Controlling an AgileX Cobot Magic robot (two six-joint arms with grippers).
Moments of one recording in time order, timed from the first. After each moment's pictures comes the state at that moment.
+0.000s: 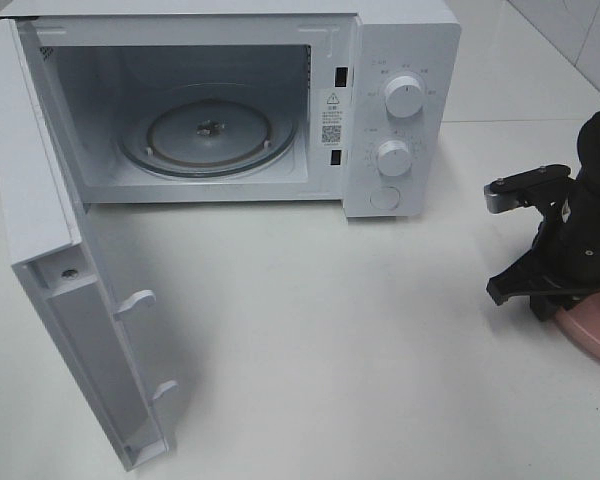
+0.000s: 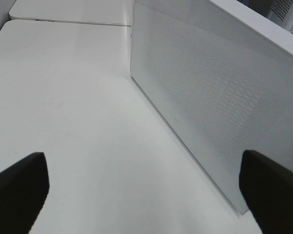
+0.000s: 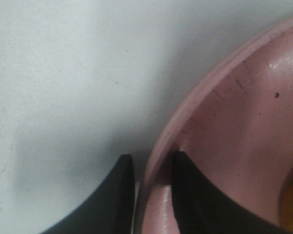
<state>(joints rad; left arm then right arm) 0.04 -0.01 -0.52 -0.17 1.07 0.08 0.16 1.88 -0.89 -0.30 0.49 0.09</state>
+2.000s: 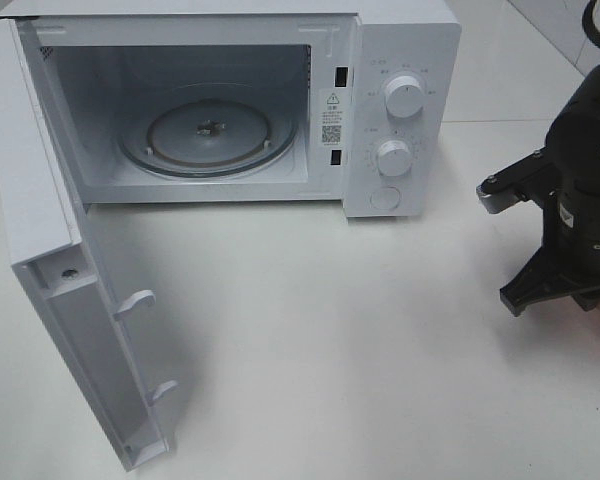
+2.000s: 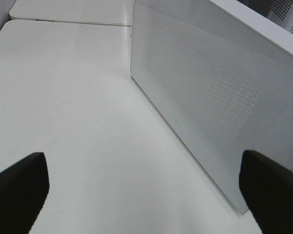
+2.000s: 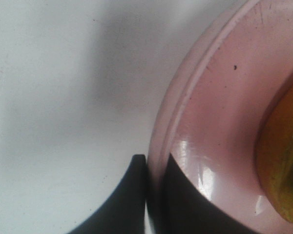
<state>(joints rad) 0.04 -0.01 -0.52 -0.17 1.07 0.08 0.37 1.72 -0.85 -0.63 0.78 0.44</state>
